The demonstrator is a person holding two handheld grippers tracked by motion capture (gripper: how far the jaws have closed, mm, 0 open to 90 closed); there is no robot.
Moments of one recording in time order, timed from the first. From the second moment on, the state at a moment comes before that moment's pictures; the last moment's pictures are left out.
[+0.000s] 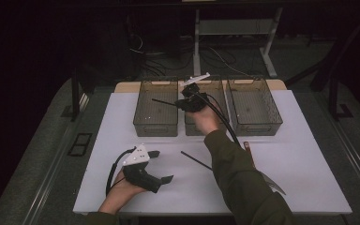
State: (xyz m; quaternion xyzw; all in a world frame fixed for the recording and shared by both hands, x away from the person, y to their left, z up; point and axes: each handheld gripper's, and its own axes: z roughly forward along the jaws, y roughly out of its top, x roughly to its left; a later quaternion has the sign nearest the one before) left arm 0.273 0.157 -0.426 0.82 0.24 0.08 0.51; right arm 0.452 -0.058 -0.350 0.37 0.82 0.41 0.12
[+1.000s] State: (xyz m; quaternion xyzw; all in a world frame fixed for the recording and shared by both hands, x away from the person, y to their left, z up) left arm 0.275 0.156 -0.427 0.82 0.24 0.08 0.51; right arm 0.483 -0.006 -0.385 0.40 0.84 0.35 0.10
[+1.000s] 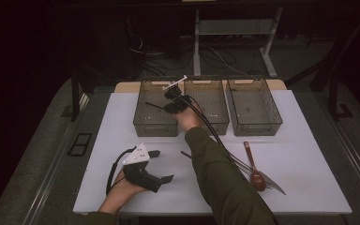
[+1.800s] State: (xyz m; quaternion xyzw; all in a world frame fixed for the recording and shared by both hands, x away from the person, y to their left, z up) left arm 0.276 0.158 -0.427 0.82 0.24 0.08 0.51; right arm 0.443 -0.060 -0.342 0.35 0.83 0.42 0.06
